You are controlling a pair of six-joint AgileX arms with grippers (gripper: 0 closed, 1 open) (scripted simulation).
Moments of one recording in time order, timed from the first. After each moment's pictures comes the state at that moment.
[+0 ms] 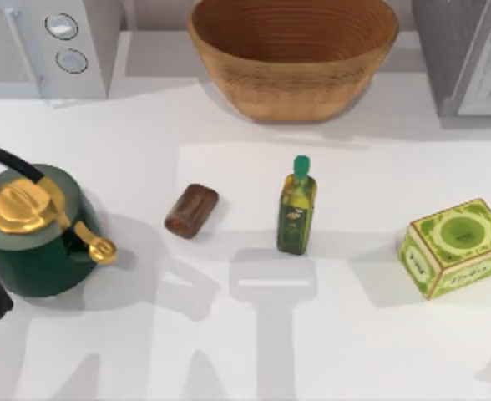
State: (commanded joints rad) left arm 0.00 0.00 0.00 0.00 0.00 0.00; right arm -1.05 1.50 1.13 0.32 -1.08 0.02
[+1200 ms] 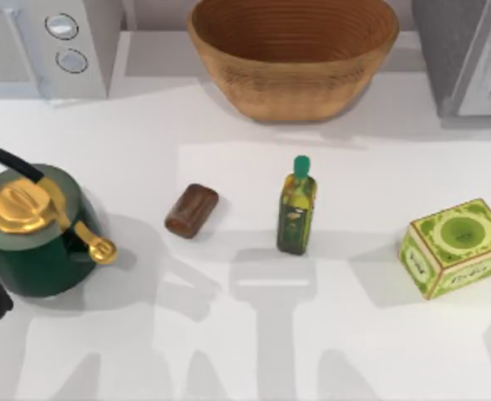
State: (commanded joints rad) left arm 0.00 0.00 0.00 0.00 0.00 0.00; right arm -0.98 1.35 1.75 -0.40 -0.97 0.02
